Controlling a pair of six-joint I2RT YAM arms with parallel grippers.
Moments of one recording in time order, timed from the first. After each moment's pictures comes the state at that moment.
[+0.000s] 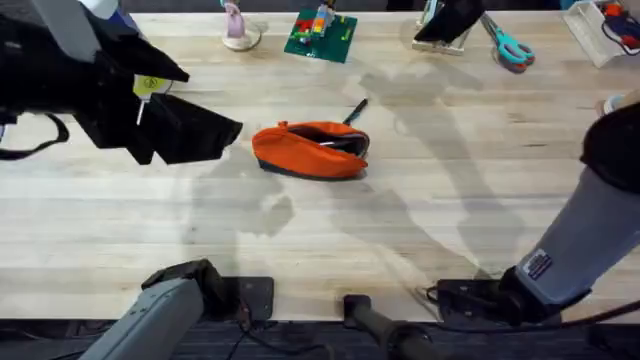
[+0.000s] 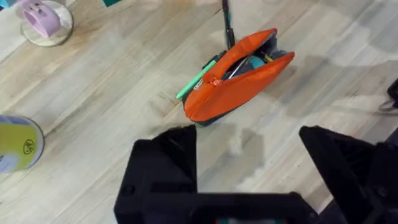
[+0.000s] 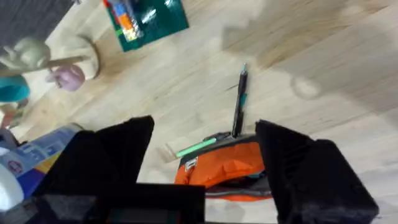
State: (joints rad) left arm 0.27 1.08 1.43 -1.50 0.63 0.86; right arm 0.37 2.02 2.30 -1.42 -0.04 1.09
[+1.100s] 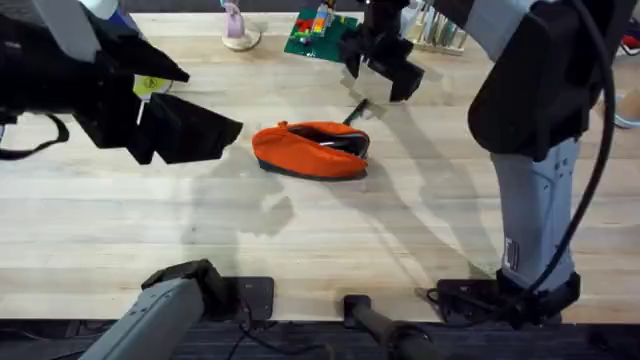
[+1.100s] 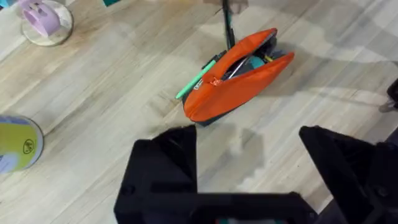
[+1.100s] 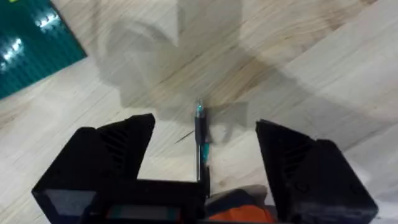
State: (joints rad) left arm 0.27 1.08 1.43 -1.50 0.63 0.86; right arm 0.46 2.40 2.28 -1.41 0.18 1.23
